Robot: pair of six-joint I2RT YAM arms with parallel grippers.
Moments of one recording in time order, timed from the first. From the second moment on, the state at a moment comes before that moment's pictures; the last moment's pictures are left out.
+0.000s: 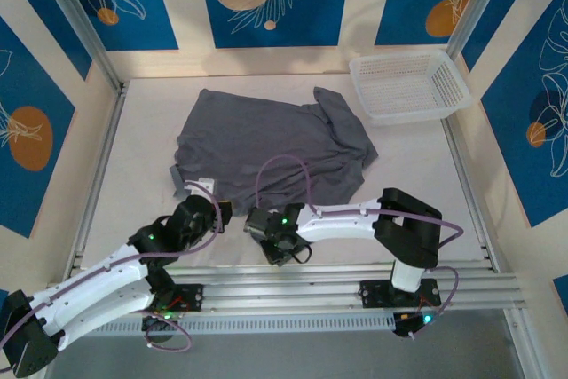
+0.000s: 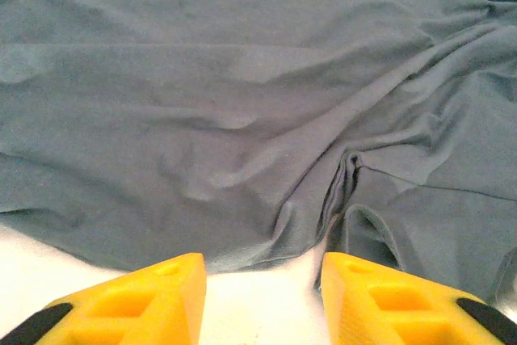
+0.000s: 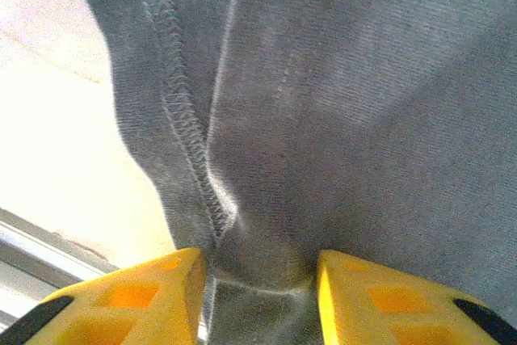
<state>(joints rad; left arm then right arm) -0.82 0.70 0.41 -0.36 -0.34 -0.53 1.24 1.75 1.05 -0.71 0.04 0.72</state>
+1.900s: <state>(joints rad) -0.27 1.09 0.89 -0.59 -0.42 -0.60 0.47 0.81 0.91 -0.67 0.08 0.64</state>
